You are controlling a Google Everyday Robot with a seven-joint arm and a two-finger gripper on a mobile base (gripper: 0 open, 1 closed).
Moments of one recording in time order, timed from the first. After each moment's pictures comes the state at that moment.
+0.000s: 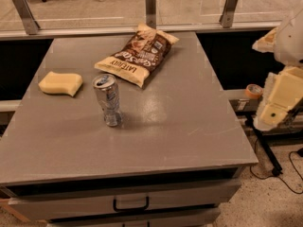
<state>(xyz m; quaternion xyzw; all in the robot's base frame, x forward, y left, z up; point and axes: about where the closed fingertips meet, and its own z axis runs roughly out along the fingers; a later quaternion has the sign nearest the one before) 0.440 -0.202 0.975 -0.61 0.77 -0.01 0.18</state>
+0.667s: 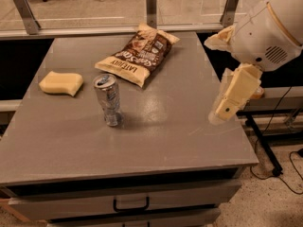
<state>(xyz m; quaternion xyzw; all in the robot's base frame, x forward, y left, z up) 0.454 -0.114 0.976 -0.65 0.70 0.11 0.27</state>
